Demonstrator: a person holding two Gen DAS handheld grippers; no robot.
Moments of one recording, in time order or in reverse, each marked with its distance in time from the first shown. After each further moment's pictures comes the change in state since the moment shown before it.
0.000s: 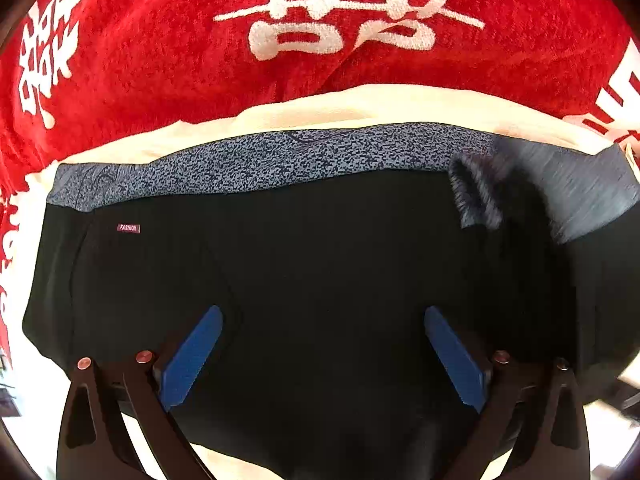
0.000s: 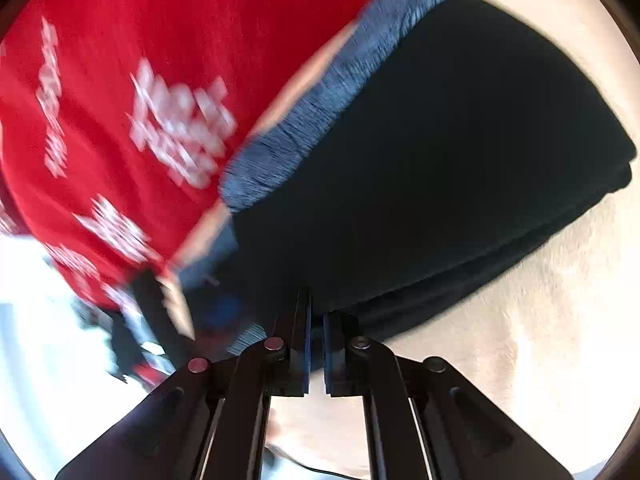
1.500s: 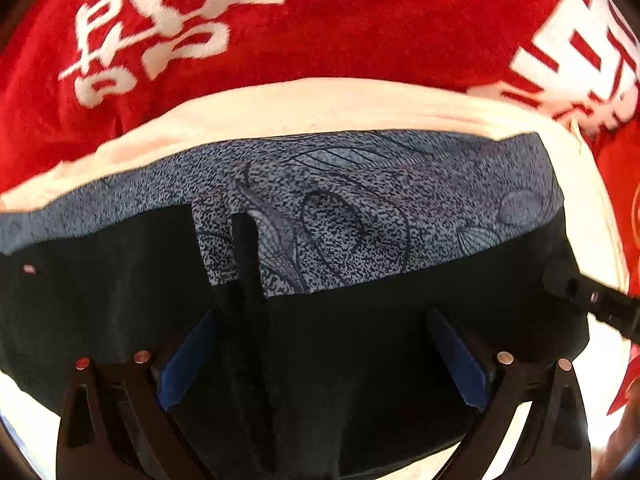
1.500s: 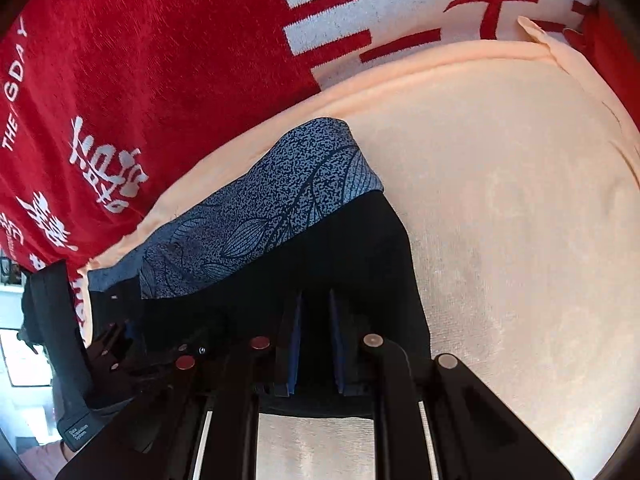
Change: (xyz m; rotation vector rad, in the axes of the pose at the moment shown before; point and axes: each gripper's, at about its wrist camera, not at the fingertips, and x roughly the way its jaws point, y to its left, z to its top) left arm -0.008 -0.087 0.035 0.068 0.071 -0.174; right arm -0.052 -0.051 0.076 -0.205 -0.094 -0.232
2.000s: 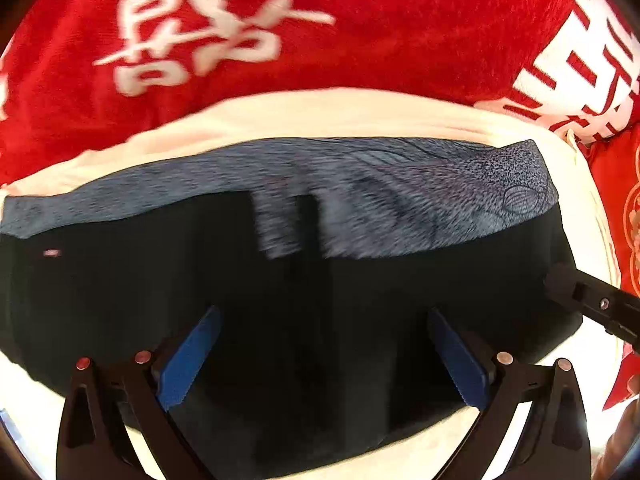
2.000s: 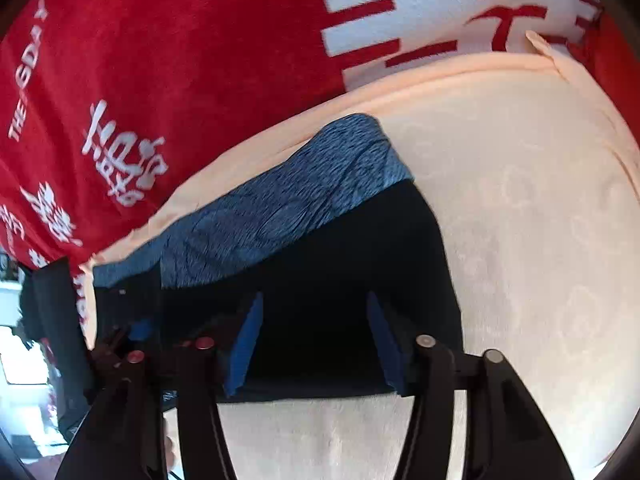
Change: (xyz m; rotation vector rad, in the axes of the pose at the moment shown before) left arm -0.034 0.047 -0.017 -0.010 -0.025 0.001; right arm -0.007 0.032 -0.011 -0.027 0.002 -0.029
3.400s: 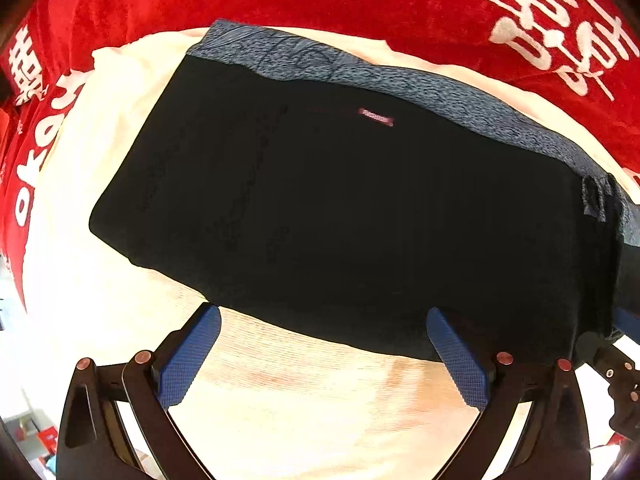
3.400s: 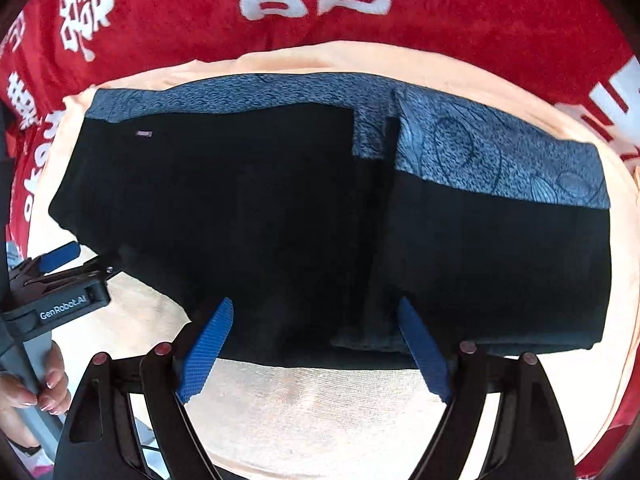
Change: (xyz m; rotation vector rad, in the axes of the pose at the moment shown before) left arm -0.028 0.218 -0.091 -0.304 0.106 0.186; right arm 0.076 0.177 -0.078 -0.415 0.216 -0.209
